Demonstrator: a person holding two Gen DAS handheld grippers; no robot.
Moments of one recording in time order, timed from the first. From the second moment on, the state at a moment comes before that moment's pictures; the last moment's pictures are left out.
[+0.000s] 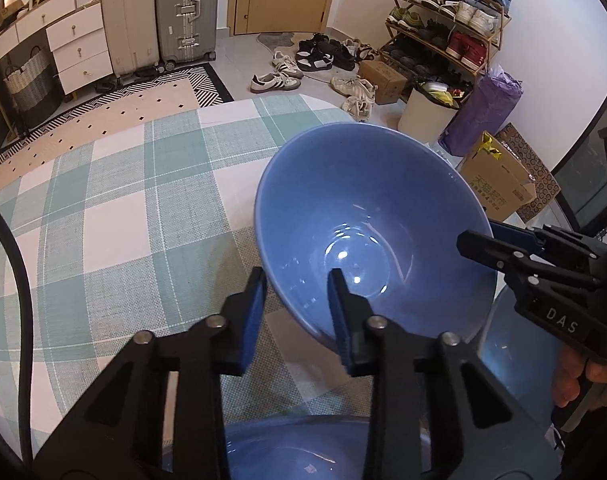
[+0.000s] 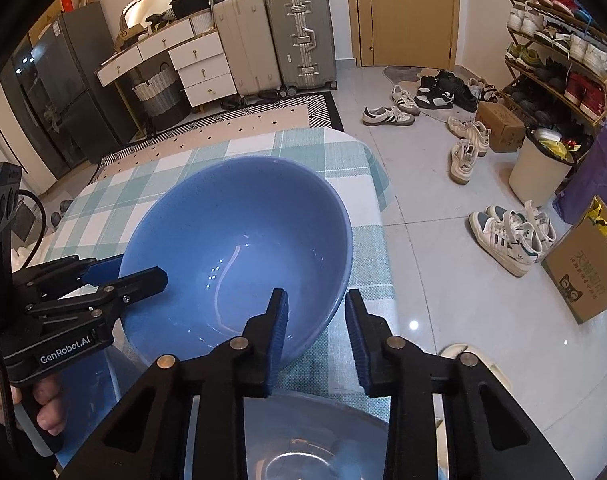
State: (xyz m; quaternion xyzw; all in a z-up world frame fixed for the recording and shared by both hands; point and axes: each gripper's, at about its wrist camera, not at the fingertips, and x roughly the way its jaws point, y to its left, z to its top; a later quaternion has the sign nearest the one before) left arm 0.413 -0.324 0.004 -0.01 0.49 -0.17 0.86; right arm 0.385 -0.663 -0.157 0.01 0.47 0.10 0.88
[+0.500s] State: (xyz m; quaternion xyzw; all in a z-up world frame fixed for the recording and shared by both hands) left arm 0.408 -0.322 0.013 0.01 0.47 -0.17 0.87; right arm 0.385 -0.655 -0.153 -0.01 0.46 0.09 0.89
